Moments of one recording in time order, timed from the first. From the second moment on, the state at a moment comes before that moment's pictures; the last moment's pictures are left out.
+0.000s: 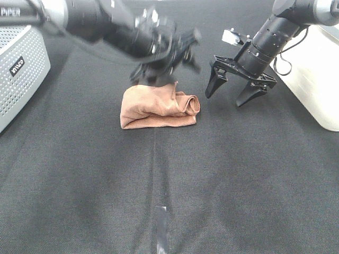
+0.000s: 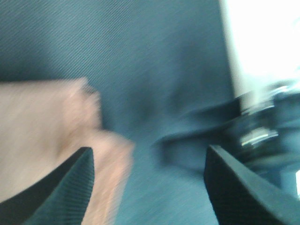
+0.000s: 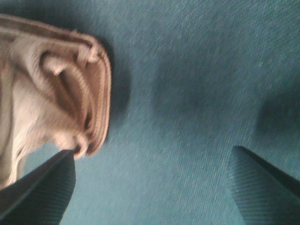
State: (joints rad) left arm -0.48 2.30 -1.88 -0.75 0.53 -0.07; right arm 0.14 2.37 -1.94 0.50 1.12 -0.20
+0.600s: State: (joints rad) left arm -0.19 2.20 -1.96 -0.56 0.72 -0.01; right arm 0.26 2.30 -1.94 0.91 1.12 -0.36
